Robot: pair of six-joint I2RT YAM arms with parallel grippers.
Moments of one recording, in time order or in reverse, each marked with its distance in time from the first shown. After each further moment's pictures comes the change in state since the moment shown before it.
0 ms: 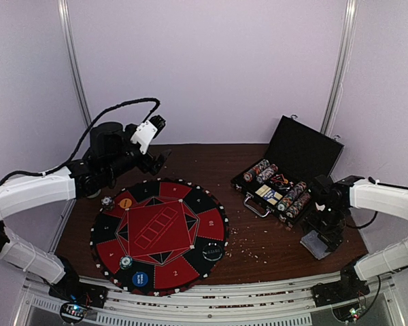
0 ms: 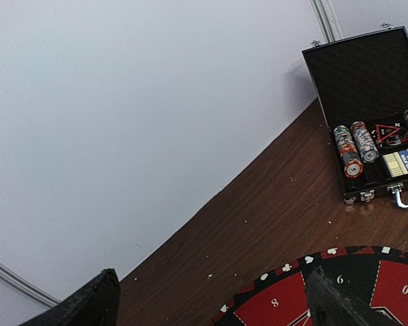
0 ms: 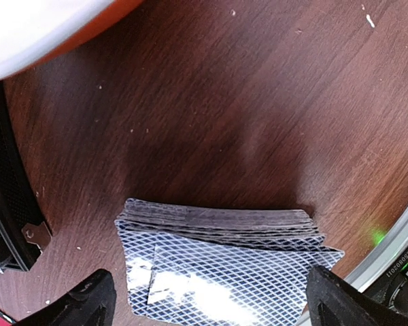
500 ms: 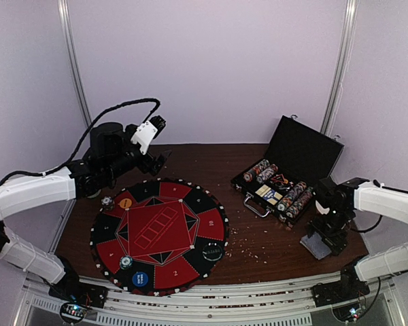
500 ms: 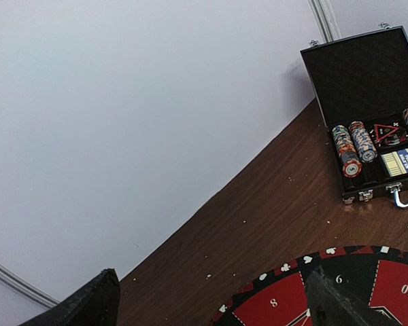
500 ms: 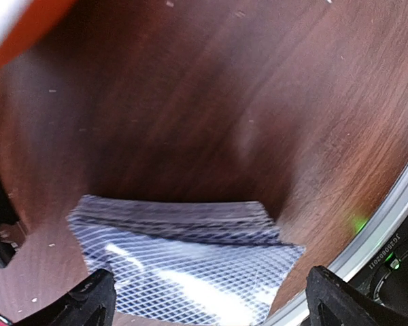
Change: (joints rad) left arm 0.000 0.000 -0.003 0.000 0.008 0.000; right arm -0.033 -0.050 -0.021 -0.066 -0.023 0.008
